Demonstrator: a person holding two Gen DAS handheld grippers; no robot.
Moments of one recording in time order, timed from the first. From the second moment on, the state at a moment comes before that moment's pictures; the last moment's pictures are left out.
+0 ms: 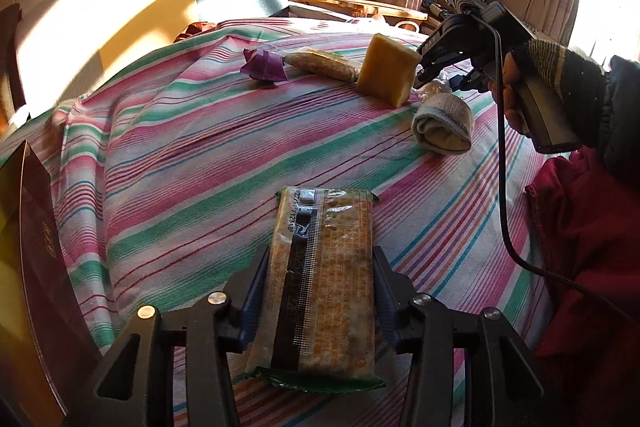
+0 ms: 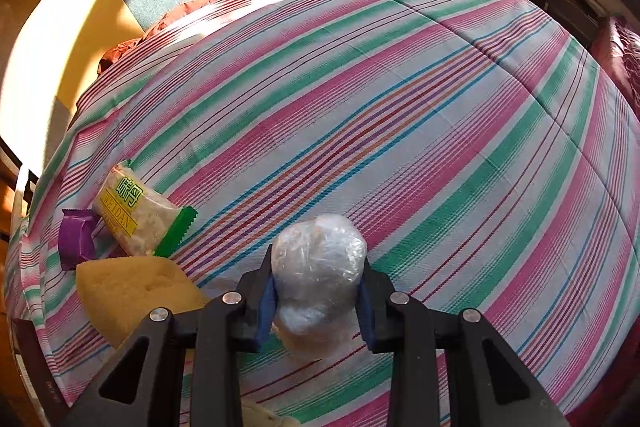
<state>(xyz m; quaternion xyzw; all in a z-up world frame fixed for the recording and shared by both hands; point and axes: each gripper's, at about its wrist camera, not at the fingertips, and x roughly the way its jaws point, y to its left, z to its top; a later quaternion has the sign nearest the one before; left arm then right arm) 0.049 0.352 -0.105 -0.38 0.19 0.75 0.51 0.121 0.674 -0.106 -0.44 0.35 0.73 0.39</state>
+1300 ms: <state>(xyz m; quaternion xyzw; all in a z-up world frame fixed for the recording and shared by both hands) -0.204 0.181 -0.085 -0.49 -0.02 0.86 0.15 0.106 0.676 -0.109 -0.47 0.31 0.74 0.38</state>
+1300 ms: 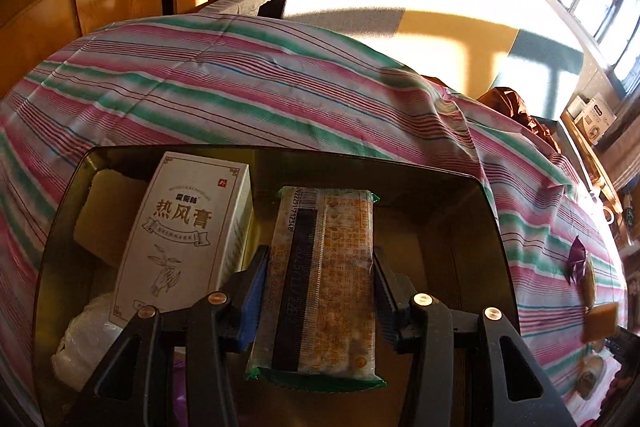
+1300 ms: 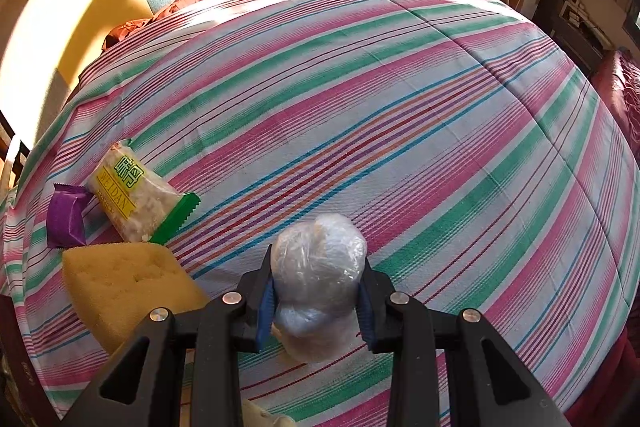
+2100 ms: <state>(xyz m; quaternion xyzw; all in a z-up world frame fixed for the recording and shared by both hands) -0.086 0.140 -0.012 -0.36 0.05 0.91 0.18 0.115 0.677 -0.093 -0.42 0.32 0.75 0.39</state>
